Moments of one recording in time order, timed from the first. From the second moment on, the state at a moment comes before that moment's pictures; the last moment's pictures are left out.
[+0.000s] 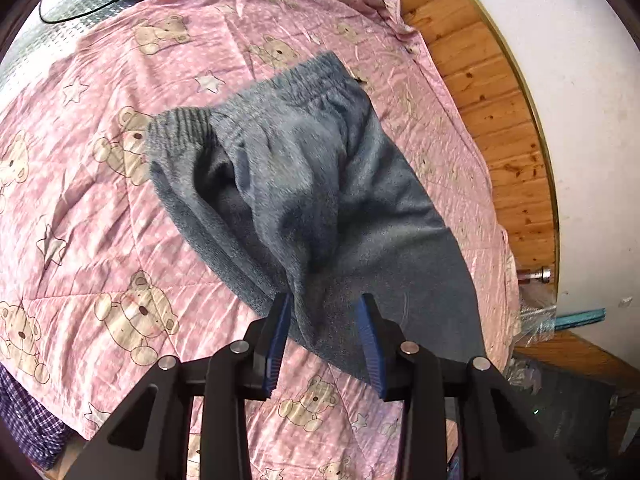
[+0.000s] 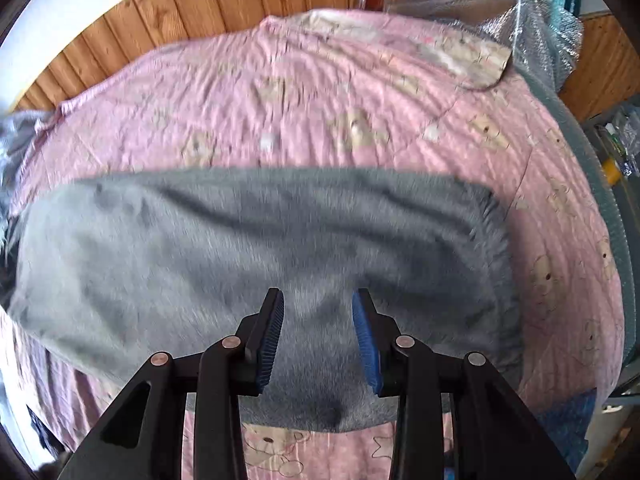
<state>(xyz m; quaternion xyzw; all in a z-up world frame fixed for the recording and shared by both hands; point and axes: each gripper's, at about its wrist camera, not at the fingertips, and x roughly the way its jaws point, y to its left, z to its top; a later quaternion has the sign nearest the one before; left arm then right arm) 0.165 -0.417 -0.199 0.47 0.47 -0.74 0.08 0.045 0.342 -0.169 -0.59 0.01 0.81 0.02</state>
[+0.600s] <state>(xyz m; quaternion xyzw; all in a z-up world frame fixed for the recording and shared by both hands) 0.183 -0.538 -0.225 0.34 0.61 -0.71 0.12 0.039 0.293 -0.157 -0.62 0.02 0.76 0.20</state>
